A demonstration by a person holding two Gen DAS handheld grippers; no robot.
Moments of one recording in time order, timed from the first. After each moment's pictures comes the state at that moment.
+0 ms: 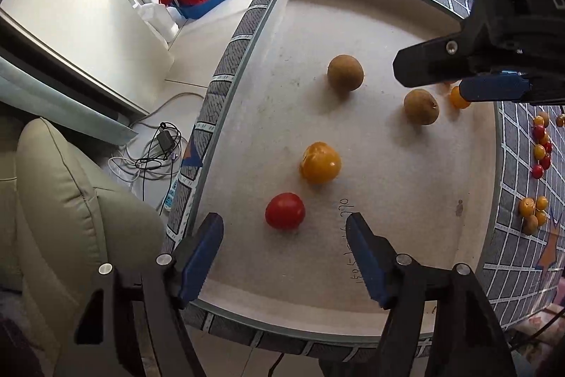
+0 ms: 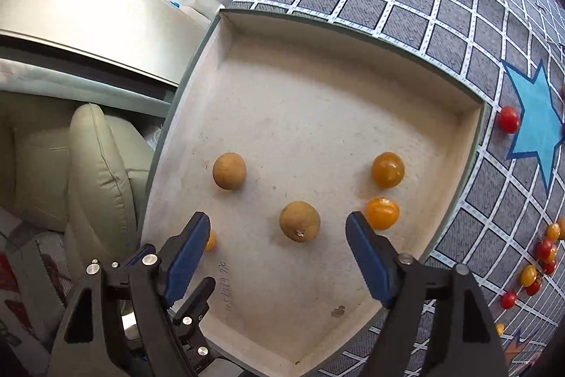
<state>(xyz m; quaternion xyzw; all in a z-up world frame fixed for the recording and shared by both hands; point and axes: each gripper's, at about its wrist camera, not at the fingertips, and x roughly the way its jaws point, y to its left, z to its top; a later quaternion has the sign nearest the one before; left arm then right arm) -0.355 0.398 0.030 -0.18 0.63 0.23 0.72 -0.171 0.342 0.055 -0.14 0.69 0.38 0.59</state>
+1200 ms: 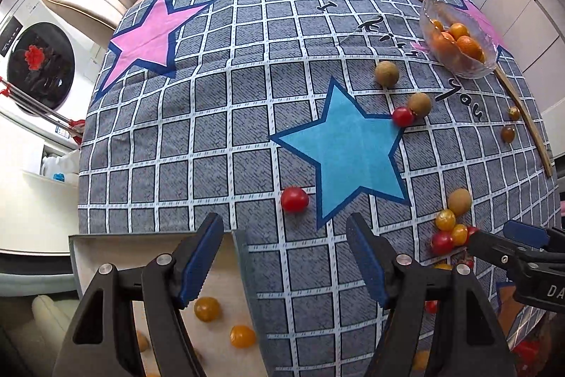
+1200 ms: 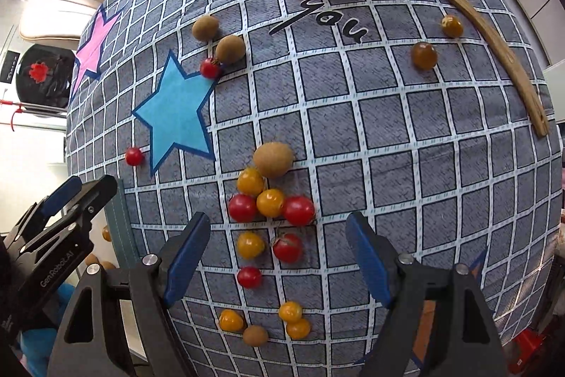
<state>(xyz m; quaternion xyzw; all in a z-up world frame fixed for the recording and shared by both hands) -0.088 0.273 0.054 -0.02 0.61 0.08 0.79 -0.026 0.067 0.048 0.06 0.71 0.13 0.69</state>
